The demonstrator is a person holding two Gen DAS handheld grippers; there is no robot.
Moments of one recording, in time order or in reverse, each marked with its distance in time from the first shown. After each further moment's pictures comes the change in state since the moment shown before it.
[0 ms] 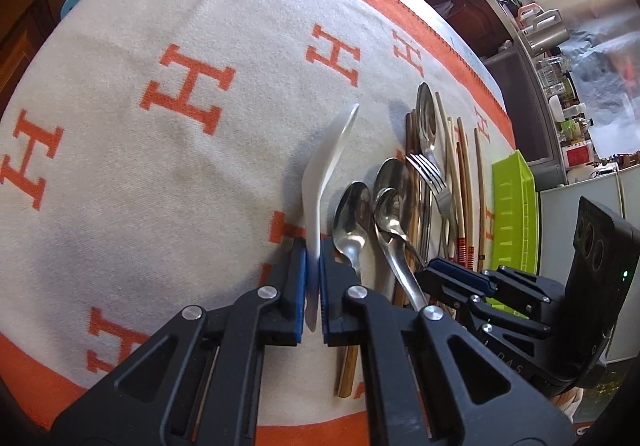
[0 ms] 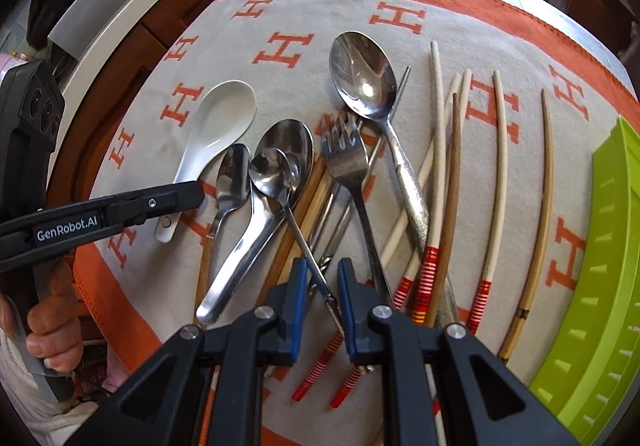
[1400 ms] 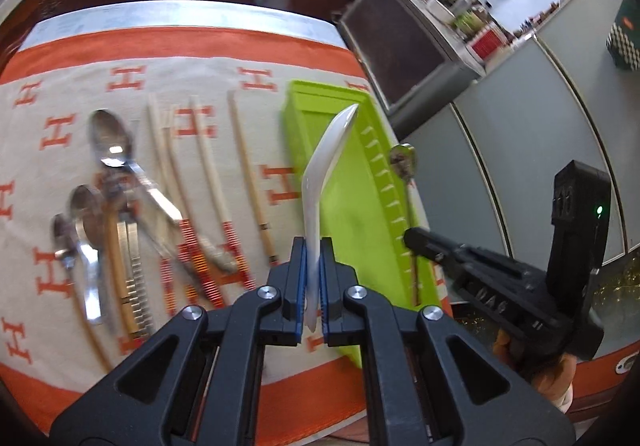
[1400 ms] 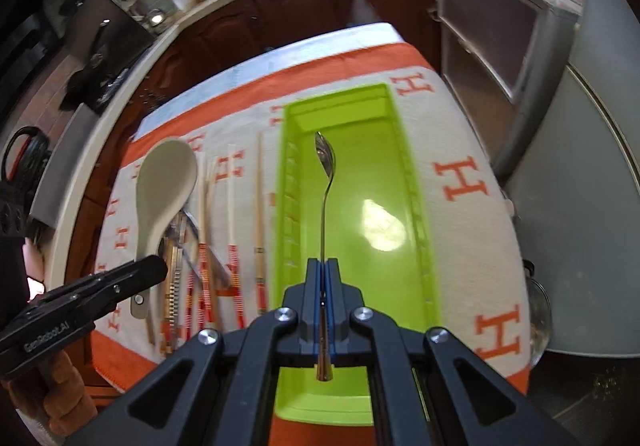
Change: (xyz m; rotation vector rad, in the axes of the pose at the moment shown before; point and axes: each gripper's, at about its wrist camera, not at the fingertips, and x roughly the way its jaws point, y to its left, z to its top) left arm -0.027 -0.248 -0.083 0.466 -0.011 -0.110; right arm -0.141 -0.161 -0.139 0.522 -0.323 -0.121
